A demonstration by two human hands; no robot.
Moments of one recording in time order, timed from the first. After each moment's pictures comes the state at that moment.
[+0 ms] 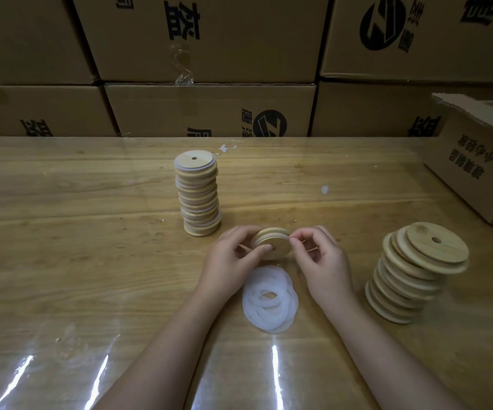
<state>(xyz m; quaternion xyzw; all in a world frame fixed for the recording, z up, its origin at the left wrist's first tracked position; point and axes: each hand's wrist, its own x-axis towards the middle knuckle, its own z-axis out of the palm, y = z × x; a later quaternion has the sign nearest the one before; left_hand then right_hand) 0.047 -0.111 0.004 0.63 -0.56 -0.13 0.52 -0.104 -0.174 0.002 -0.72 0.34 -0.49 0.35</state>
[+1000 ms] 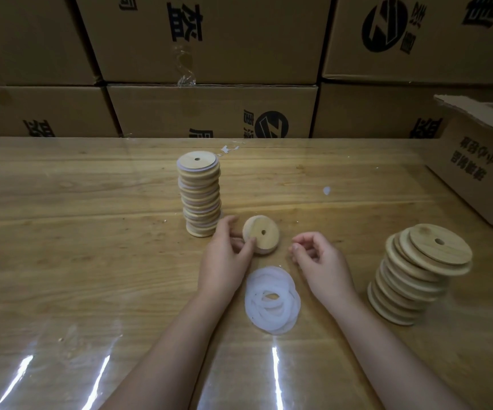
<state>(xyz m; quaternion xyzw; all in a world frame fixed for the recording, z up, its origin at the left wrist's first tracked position) 0.051 -0.117 -0.003 0.73 -0.43 -0.12 0.52 -0.103 -0.181 -0.005 -0.70 0.43 -0.39 0.42</state>
